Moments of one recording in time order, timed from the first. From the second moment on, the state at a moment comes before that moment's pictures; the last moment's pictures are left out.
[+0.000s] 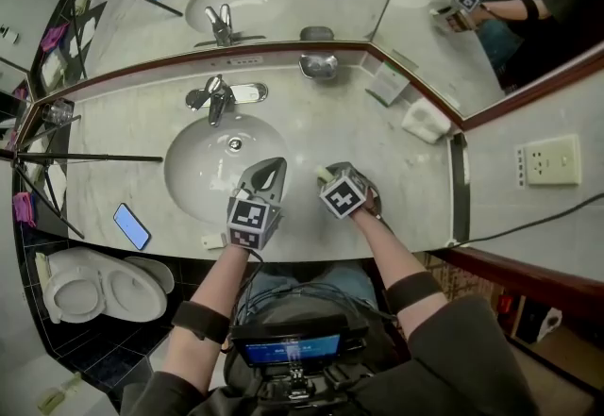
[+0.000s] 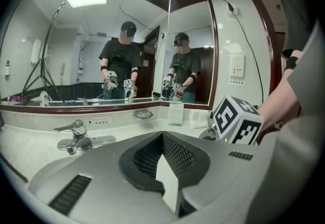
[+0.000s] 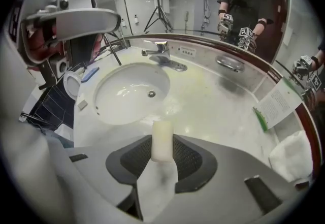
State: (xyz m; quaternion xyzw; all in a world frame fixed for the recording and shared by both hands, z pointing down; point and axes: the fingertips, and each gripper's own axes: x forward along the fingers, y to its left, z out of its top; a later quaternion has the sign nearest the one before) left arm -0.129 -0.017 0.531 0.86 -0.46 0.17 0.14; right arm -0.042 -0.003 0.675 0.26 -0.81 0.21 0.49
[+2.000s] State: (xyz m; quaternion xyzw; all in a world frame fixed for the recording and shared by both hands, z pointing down) left arm -0.087 -0.168 0.571 0.83 -0.52 0.16 0.14; right arm -0.048 -0.265 0.602 0.29 -0.85 -0.11 0.42
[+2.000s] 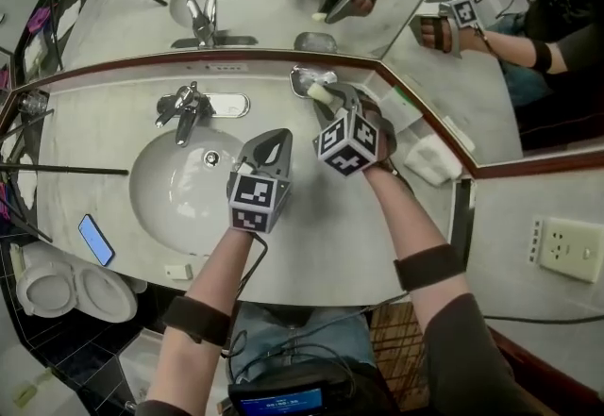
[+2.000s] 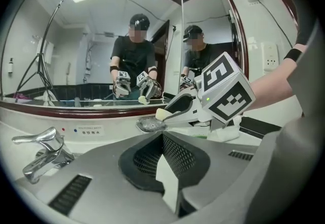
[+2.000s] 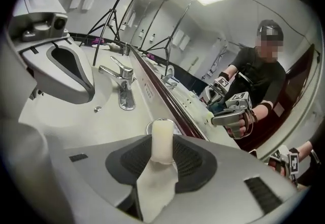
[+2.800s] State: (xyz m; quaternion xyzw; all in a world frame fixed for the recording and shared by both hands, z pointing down) left arm -0.098 -0.193 0.599 0.82 -0.53 0.15 0.17; right arm -0.059 -0.295 0.630 0.29 -0.84 -0.14 0.45
